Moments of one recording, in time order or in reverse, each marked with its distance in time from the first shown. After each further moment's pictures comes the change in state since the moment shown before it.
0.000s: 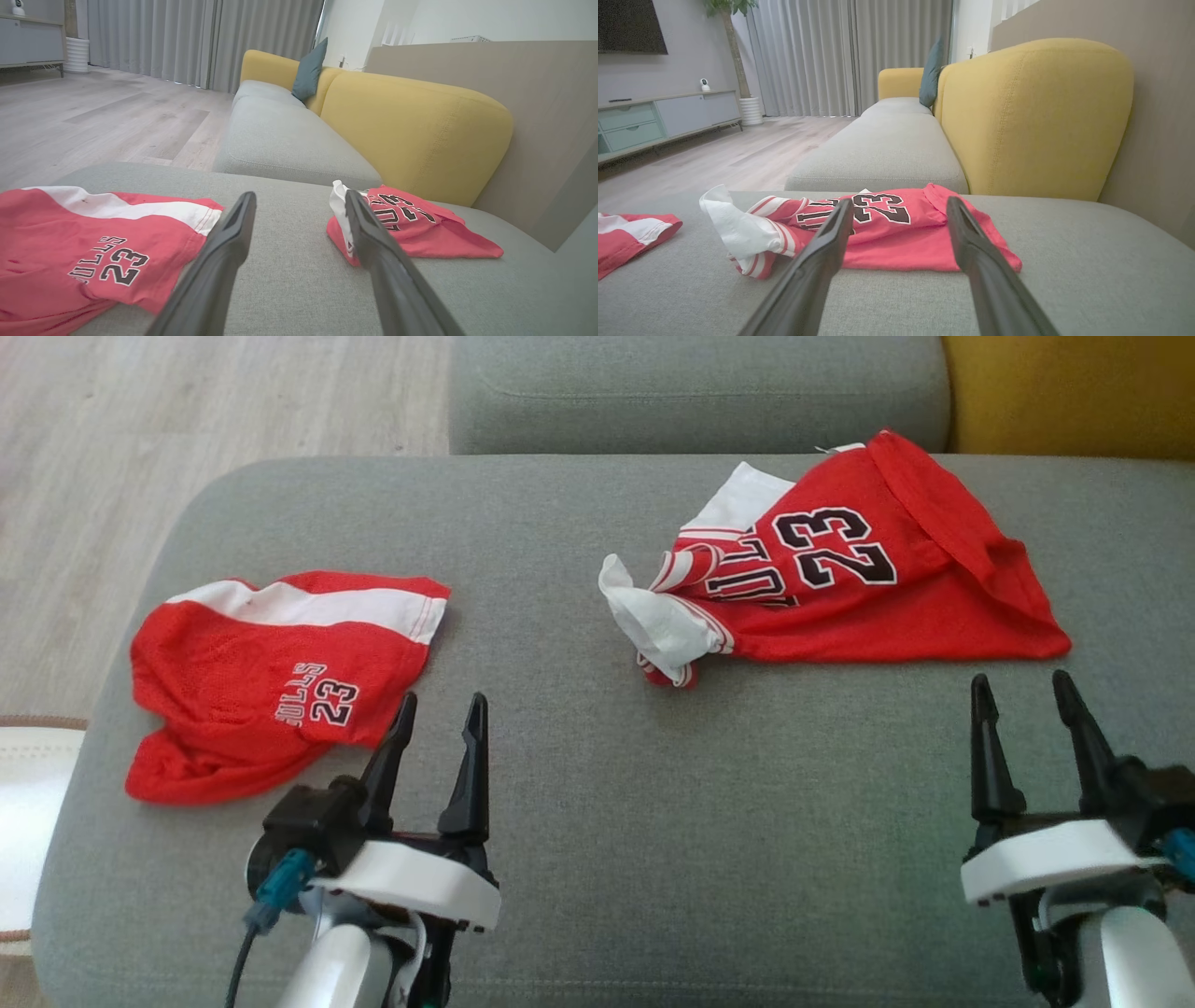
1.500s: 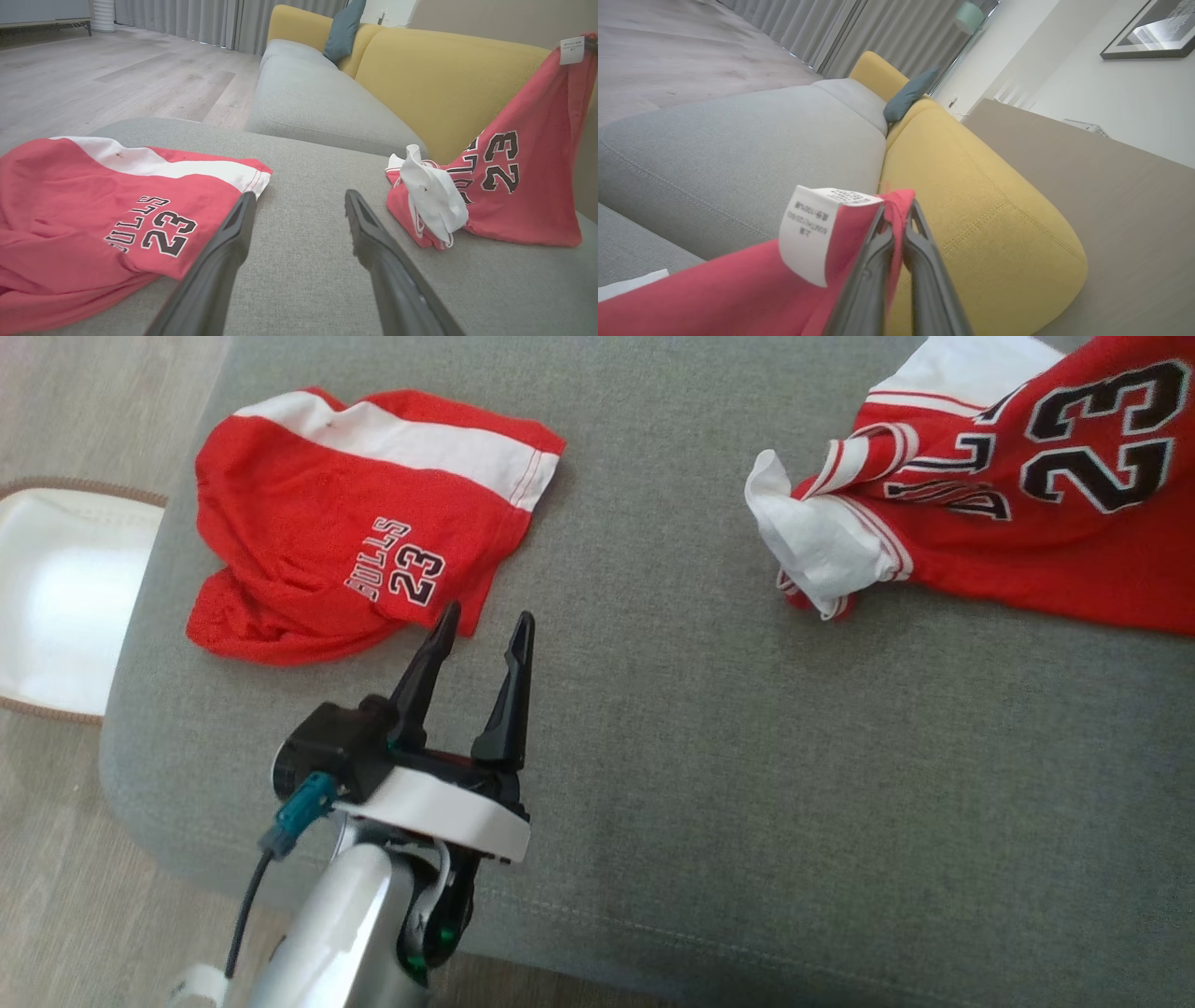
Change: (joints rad) left arm -0.148 -0.001 -0.054 0.005 -0.001 -0.058 0.000; right arm -0.987 -0.489 0.062 0.524 -0.373 0.000 0.170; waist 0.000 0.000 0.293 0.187
